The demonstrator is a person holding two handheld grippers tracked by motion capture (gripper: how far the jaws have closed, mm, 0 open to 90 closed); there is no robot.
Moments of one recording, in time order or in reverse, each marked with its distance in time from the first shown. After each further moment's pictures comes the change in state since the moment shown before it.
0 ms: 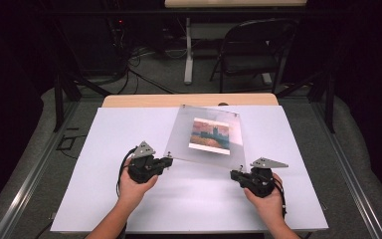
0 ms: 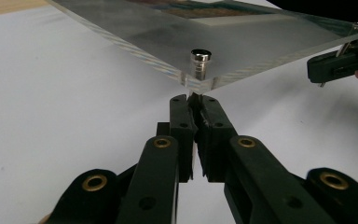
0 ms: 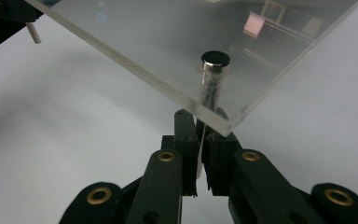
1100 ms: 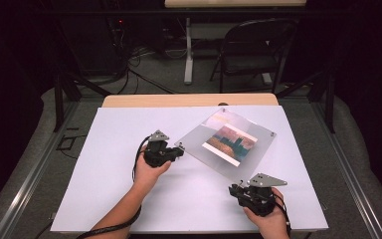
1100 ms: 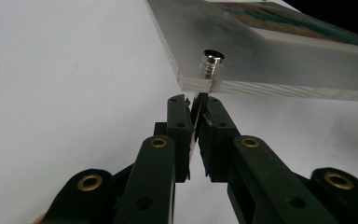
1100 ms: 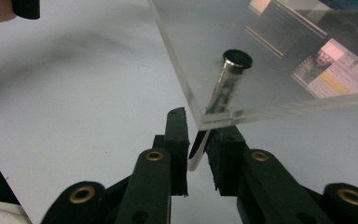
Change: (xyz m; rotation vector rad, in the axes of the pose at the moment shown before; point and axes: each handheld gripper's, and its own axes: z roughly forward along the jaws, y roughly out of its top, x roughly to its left) left arm 0.020 0.023 0.064 0.051 -0.051 -0.033; right arm 0.034 -0.026 -0.025 0.031 -0.023 -0.116
